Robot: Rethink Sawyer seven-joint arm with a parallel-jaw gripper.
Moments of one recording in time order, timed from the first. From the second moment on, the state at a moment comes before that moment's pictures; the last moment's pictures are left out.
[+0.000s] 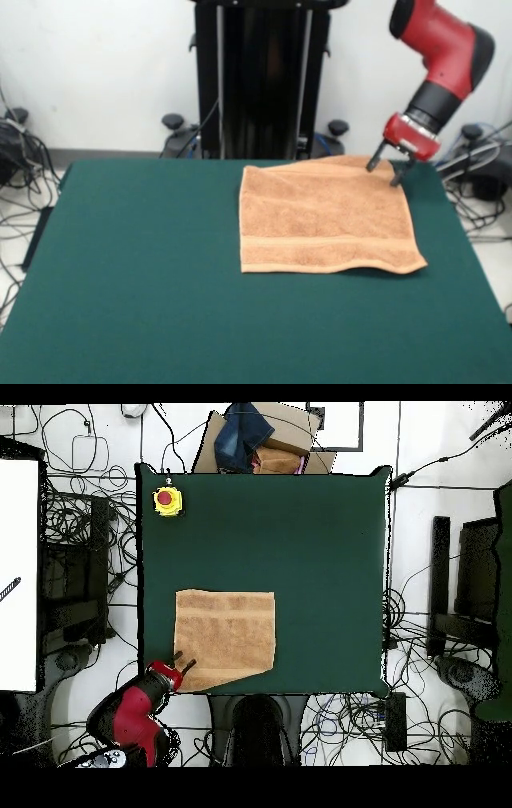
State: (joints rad) arm 0.93 -0.06 -0.16 2.01 1.22 -0.57 1.71
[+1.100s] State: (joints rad) arm 0.72 0.04 -0.21 1.92 0.69 -0.69 1.71
